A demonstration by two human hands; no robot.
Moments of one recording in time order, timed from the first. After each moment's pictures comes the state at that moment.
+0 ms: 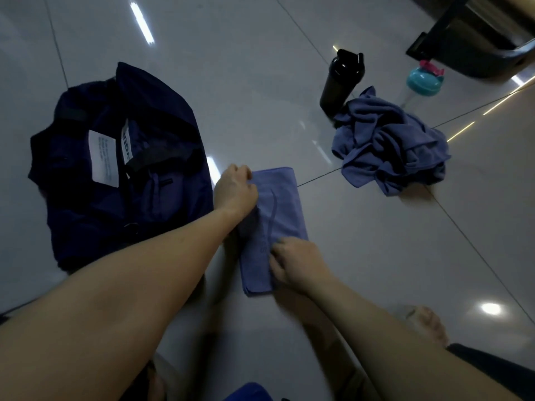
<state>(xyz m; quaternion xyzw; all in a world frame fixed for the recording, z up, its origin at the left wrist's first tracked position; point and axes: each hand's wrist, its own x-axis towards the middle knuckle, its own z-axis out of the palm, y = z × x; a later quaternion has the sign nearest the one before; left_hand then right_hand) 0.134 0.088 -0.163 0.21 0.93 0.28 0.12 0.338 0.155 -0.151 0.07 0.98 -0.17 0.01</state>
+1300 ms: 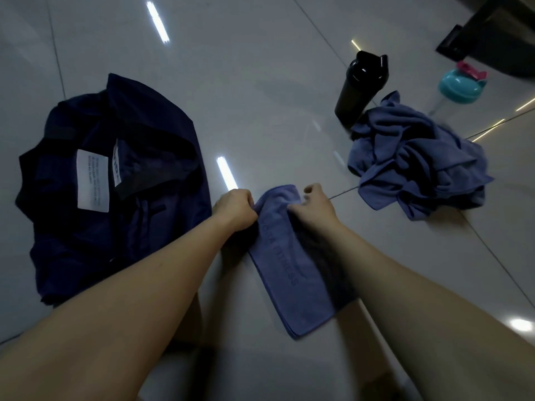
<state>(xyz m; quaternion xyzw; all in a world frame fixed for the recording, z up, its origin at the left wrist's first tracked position) 0.092 0.105 -0.177 0.20 0.92 0.16 0.30 0.205 0.271 -0.176 0.39 0.81 -0.42 0.09</state>
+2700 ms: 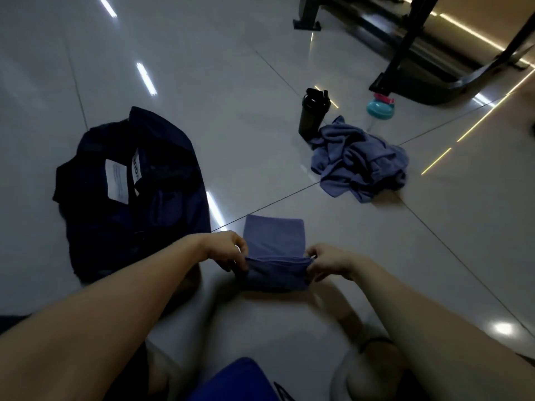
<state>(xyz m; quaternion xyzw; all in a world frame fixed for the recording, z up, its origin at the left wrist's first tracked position) 0.196 0.017 -0.115 0.26 0.75 0.19 0.58 0.394 0.231 -0.110 0.30 0.76 -0.50 0.30</state>
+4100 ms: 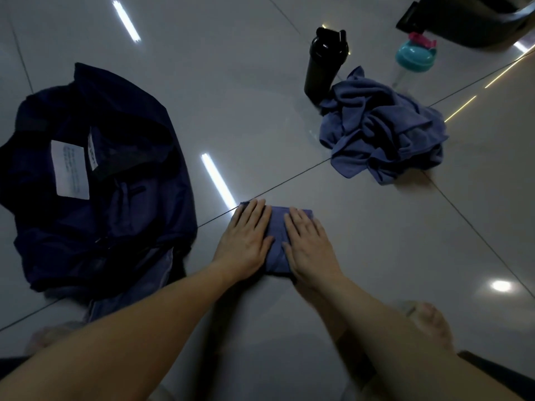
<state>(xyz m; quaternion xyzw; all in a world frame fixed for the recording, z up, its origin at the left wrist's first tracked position) 0.228 0.068 -0.203 0.49 0.86 0.06 0.12 0.359 0.210 -0.207 0.17 0.98 -0.11 0.04</state>
